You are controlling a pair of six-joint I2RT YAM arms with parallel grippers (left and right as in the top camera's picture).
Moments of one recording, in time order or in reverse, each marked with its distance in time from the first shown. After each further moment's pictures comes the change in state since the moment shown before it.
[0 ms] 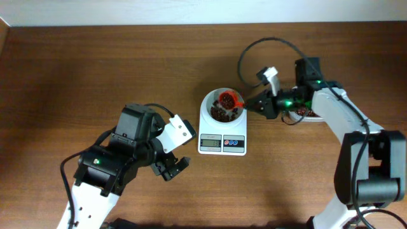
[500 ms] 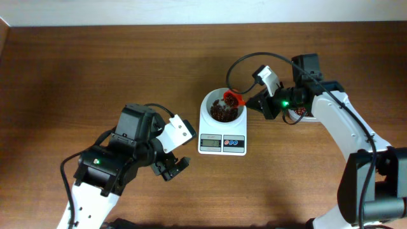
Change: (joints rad) left arm 0.000 0.000 0.000 0.000 0.000 0.000; right arm 0.050 -0.114 0.000 -0.021 0.253 -0.011
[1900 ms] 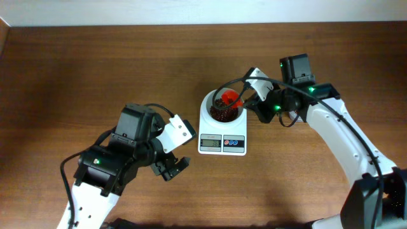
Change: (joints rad) left arm 0.000 0.000 0.000 0.000 0.000 0.000; right arm 0.108 -0.116 0.004 -0.041 0.212 -0.048
